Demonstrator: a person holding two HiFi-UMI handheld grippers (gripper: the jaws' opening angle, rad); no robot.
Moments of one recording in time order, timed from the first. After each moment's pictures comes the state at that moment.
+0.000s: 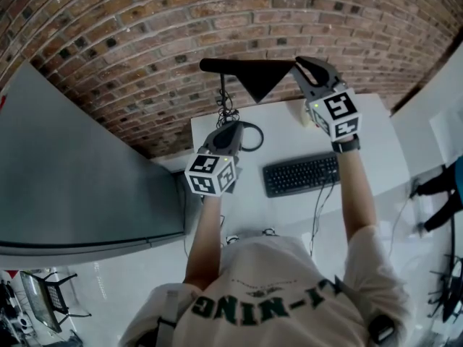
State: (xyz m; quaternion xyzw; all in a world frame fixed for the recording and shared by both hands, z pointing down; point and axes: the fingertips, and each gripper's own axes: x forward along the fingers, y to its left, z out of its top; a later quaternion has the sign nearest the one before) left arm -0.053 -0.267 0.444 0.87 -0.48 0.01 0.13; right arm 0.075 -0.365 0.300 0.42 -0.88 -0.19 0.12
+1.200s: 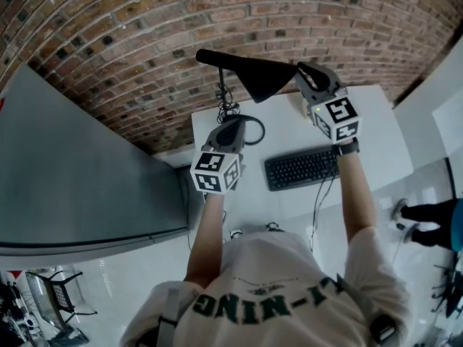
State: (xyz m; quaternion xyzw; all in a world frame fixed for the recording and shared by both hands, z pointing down) left arm -0.044 -0.261 0.454 0.87 -0.48 0.03 0.11; right arm 0.091 -0.357 0.339 0.43 -0.88 -0.16 0.10
